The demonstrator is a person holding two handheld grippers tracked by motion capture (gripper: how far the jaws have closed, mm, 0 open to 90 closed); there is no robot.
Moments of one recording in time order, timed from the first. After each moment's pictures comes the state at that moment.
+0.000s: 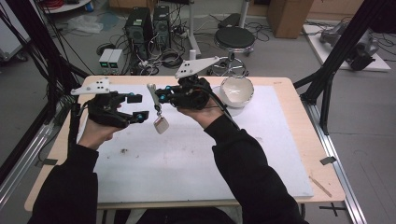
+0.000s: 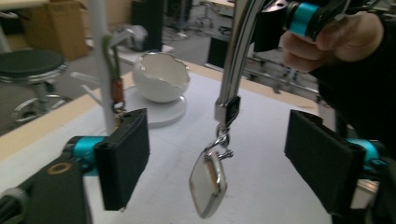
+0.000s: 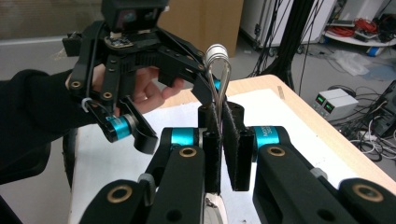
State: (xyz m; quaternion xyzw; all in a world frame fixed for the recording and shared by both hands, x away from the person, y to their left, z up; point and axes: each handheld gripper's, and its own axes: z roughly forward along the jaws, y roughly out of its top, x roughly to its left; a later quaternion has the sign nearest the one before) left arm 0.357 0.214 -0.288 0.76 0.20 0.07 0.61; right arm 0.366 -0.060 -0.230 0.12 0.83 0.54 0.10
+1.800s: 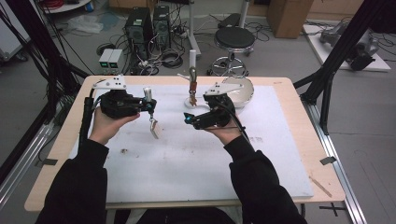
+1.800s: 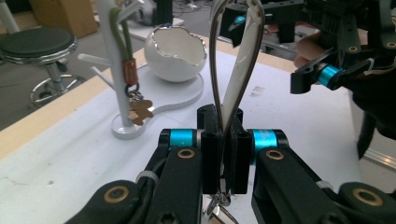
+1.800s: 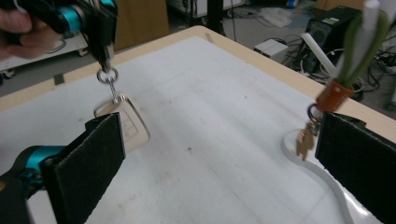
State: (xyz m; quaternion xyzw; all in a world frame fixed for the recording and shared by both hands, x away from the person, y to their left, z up) left arm 0.379 0.197 -0.293 0.80 0.22 0.11 0.55; right arm 0.375 -0.124 -0.308 0.28 0.80 0.50 0.15
